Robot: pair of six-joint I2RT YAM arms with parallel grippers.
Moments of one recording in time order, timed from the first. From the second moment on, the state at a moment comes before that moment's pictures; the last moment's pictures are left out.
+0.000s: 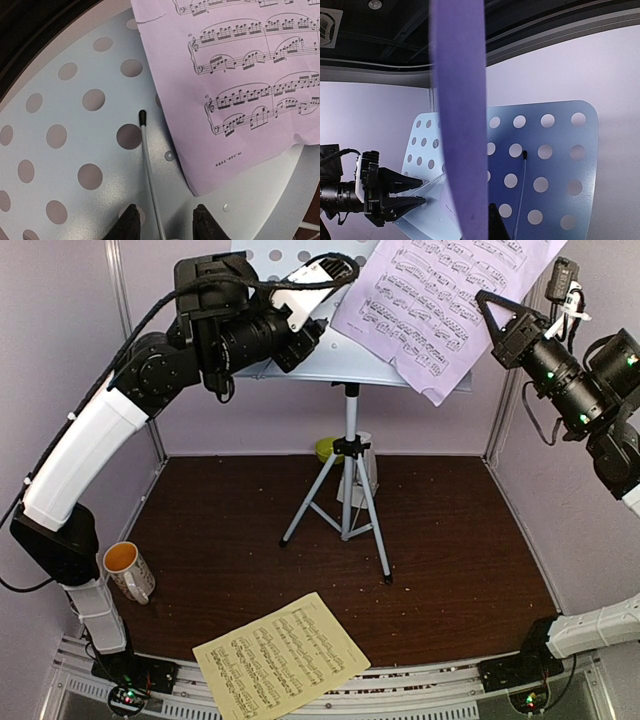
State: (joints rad) left arm -1.09 1.81 2.38 -0.53 -0.55 0.74; right arm 0.76 1.05 1.45 0.12 0.12 0.05
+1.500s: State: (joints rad) left arm -1.08 1.66 1.95 0.06 -0.50 0.72; right arm 0.71 1.22 1.54 0.11 -0.01 -0.04
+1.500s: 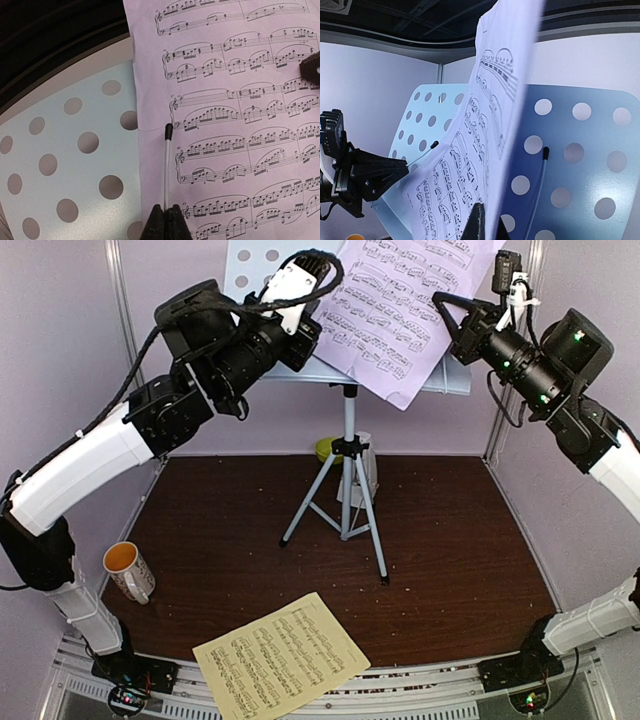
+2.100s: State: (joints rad) left arm -1.08 1.61 1.81 0.24 -0.44 0.71; right arm 0.68 1.49 1.86 0.09 -0.30 -0.29
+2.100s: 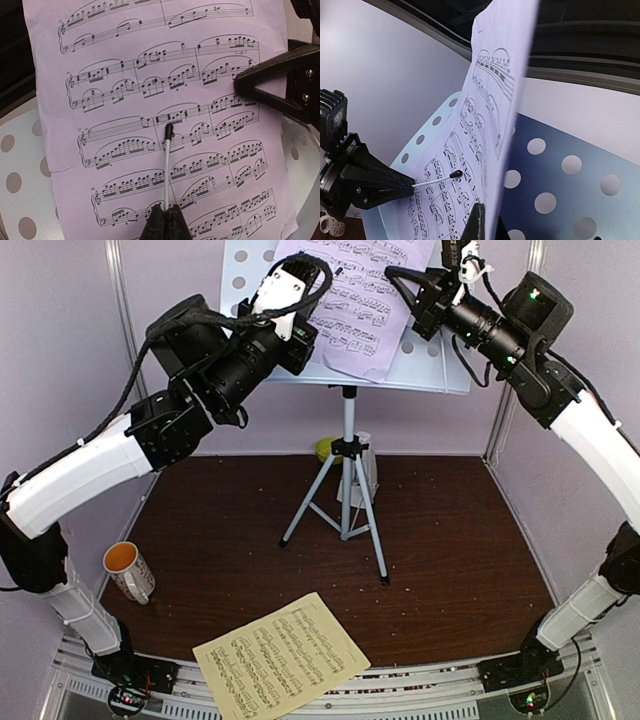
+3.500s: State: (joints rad) left arm -1.08 1.58 1.75 0.30 -0.41 0.71; right arm 0.67 1.58 1.86 0.15 -0.42 -0.32
